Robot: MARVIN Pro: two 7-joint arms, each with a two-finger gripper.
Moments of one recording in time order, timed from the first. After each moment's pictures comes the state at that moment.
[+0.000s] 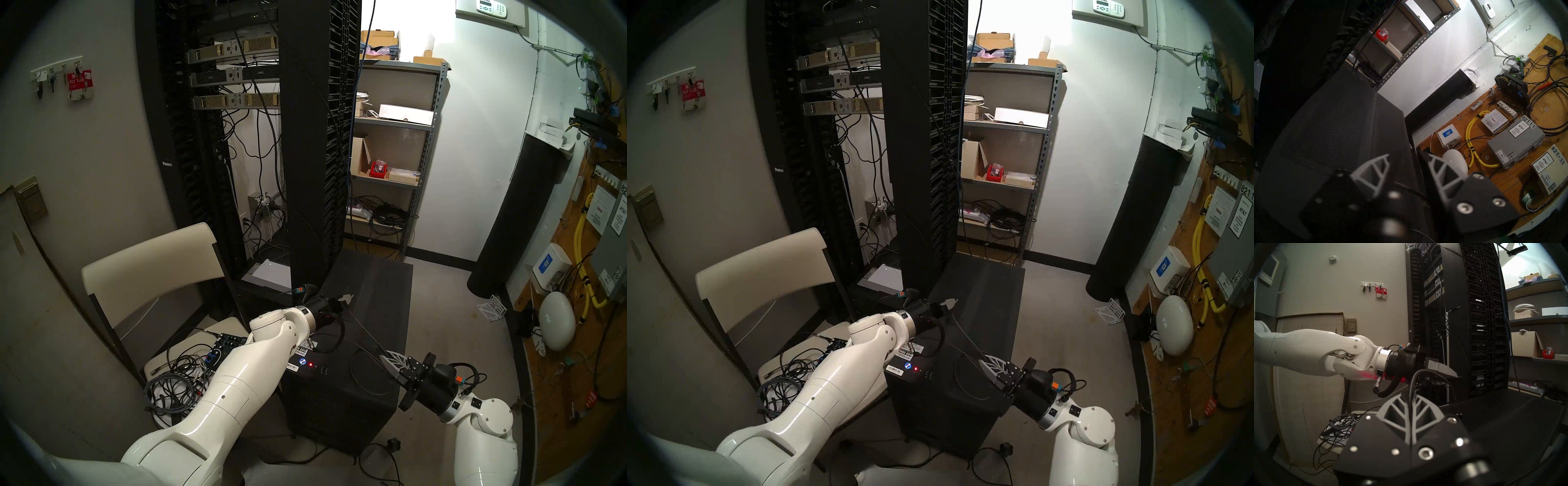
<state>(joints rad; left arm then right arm) 1.27 -1.53 -1.19 -1.14 -0.81 0.37 -0.34 -1.82 -1.62 2.03 -1.54 0.17 -0.31 1.35</state>
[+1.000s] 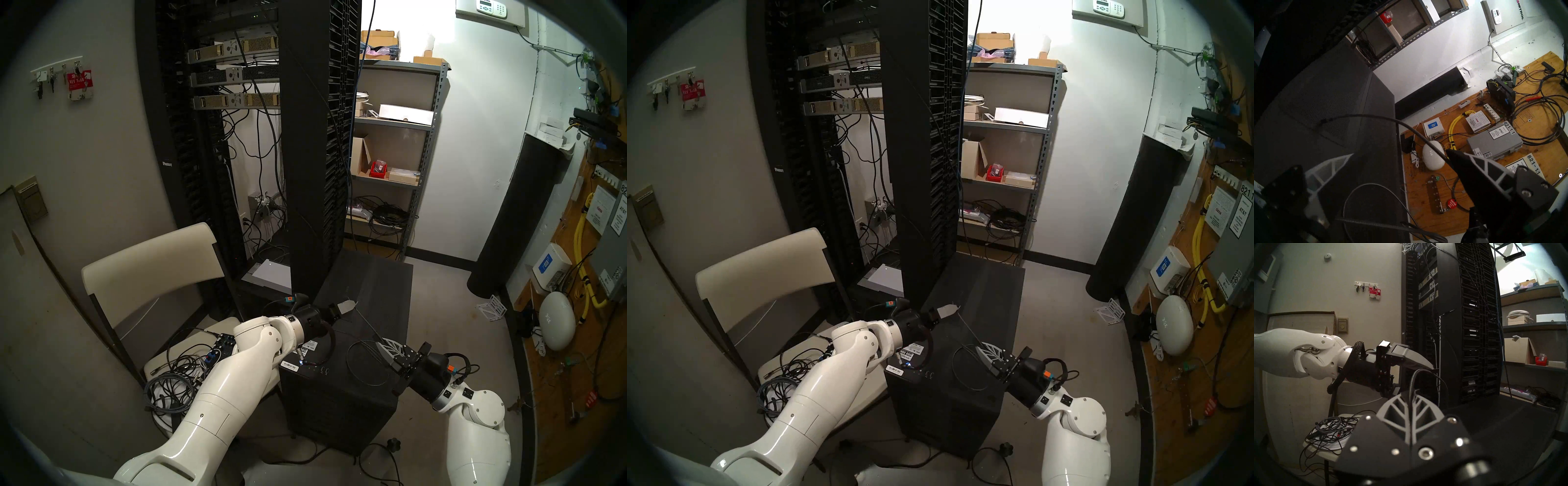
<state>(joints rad) 1.40 -1.50 -1.27 -1.32 -0.94 0.58 -0.32 -1.76 -1.63 2.00 -1.49 0.13 -0.35 1.29</state>
